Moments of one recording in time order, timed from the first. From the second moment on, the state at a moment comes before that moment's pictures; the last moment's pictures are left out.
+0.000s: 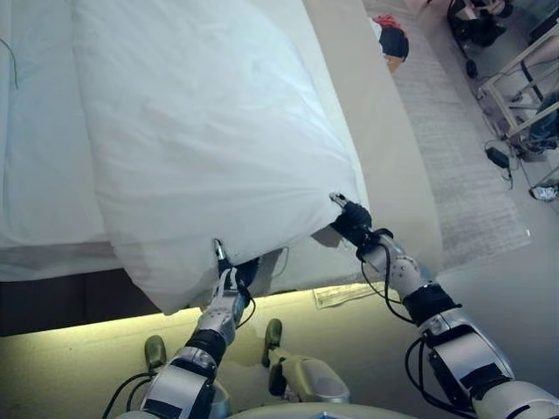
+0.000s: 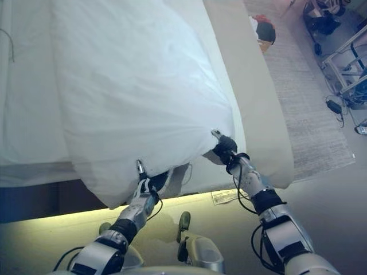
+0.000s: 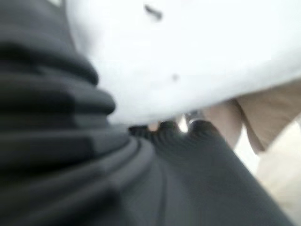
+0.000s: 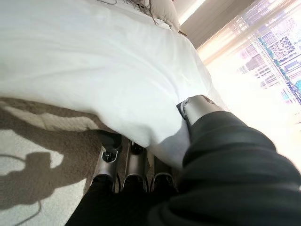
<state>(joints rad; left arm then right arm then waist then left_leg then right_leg) -0.38 0.04 -0.21 0.92 -1.95 -0.06 -0.29 -0.54 -0.36 0.33 0.59 1.25 0.15 0.04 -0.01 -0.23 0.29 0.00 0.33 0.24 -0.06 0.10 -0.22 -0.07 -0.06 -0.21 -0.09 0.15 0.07</state>
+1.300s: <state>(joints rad) -0.11 0.13 0.14 1.01 -1.73 -0.02 -0.37 -0.13 -0.32 0.22 1.04 0.78 0.35 0.42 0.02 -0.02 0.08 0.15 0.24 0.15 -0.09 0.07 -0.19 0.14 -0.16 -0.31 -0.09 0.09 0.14</state>
